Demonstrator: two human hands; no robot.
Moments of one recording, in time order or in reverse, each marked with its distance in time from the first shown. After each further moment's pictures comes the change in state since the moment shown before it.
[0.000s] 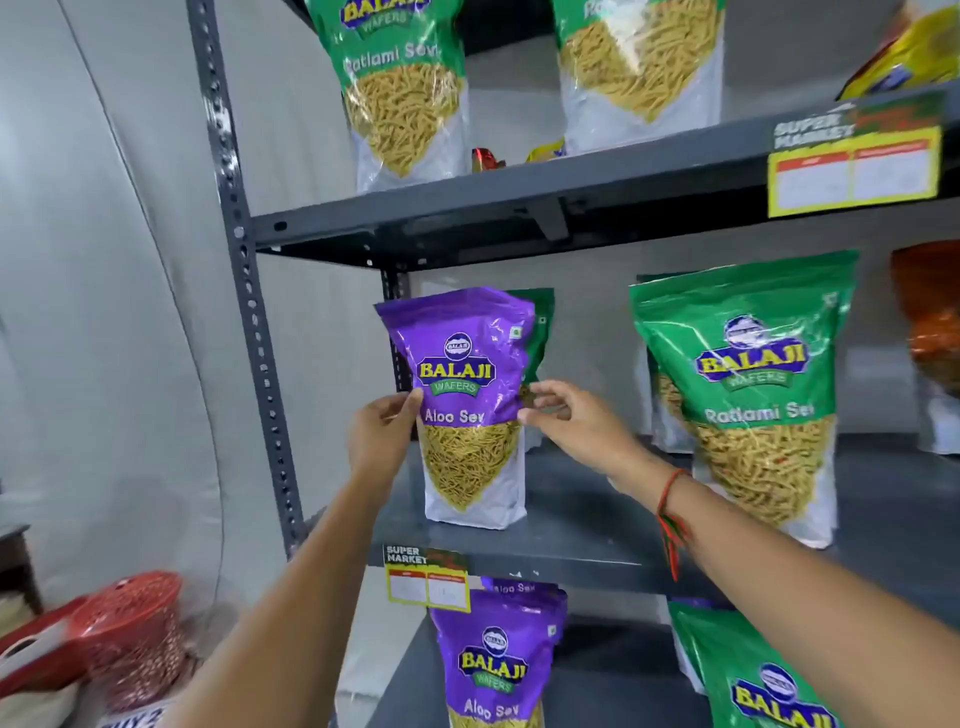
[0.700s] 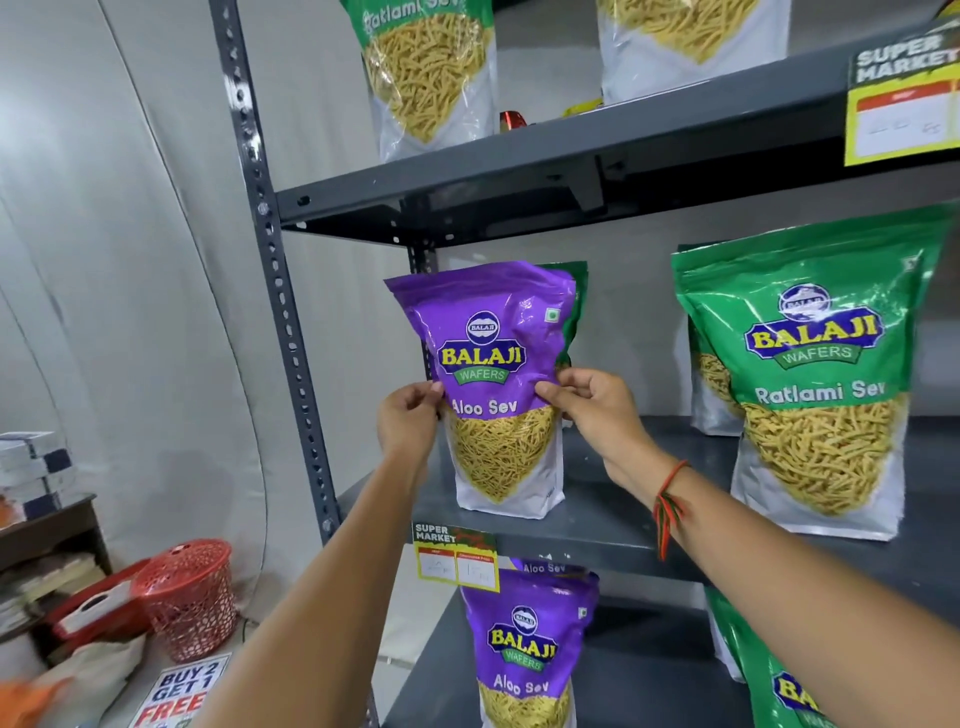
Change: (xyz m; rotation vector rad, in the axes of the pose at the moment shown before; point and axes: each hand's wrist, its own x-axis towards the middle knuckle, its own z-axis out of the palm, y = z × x) left_hand 0.007 -0.015 0.013 -0.182 0.103 -0.116; right_hand 0.006 0.009 0.029 0.462 0.124 0.051
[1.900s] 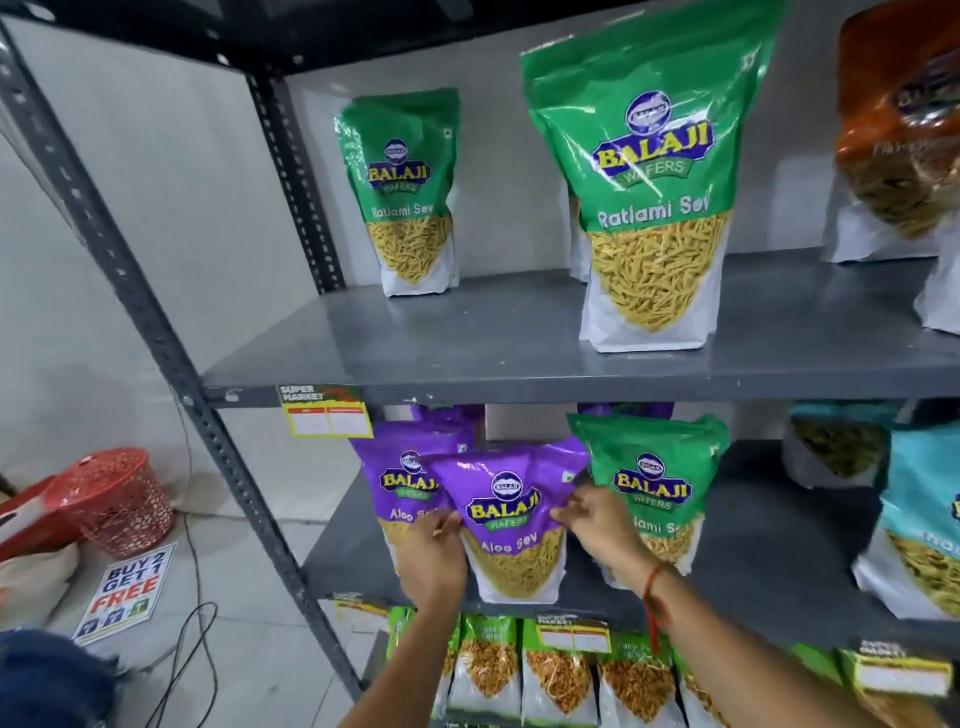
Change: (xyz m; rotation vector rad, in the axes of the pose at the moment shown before) left_hand -0.259 -0.195 0.040 0.530 -0.063 -0.333; right_hand -0.224 0.164 -0.137 -0.518 -0.010 0.539
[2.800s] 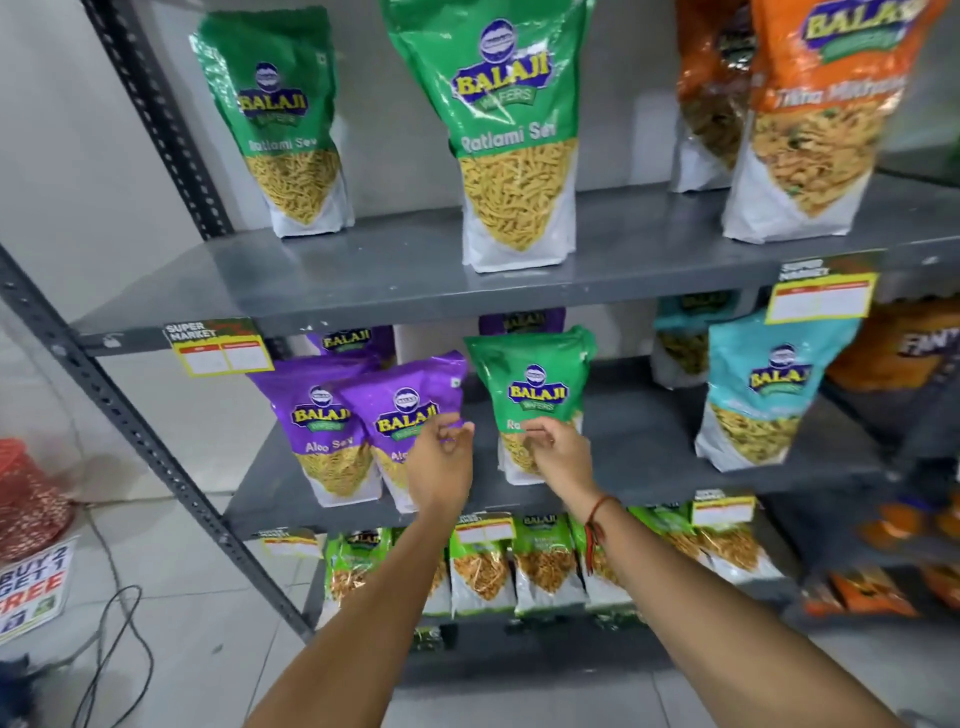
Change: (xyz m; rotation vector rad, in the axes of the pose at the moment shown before) left_hand -0.090 0.043 0.037 -0.103 -0.308 0.216; right_hand -0.064 0.041 -0.043 0.090 0.334 0.078
